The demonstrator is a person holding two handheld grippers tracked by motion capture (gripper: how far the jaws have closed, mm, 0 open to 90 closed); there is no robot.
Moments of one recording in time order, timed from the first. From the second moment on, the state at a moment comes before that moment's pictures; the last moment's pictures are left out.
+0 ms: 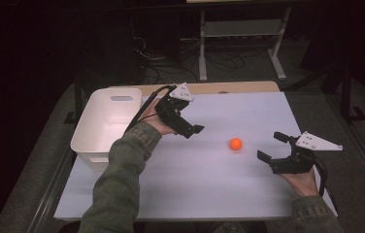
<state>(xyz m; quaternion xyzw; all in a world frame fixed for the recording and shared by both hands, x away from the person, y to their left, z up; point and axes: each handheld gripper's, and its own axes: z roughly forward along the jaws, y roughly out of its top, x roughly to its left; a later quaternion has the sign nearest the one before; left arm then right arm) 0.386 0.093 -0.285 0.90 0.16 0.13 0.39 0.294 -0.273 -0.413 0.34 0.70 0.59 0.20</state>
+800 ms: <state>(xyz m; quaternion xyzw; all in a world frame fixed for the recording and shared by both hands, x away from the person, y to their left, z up) 0.404 0.061 -0.294 0.92 0.14 0.11 0.36 0.291 -0.275 -0.412 0.34 0.70 0.59 0.19</state>
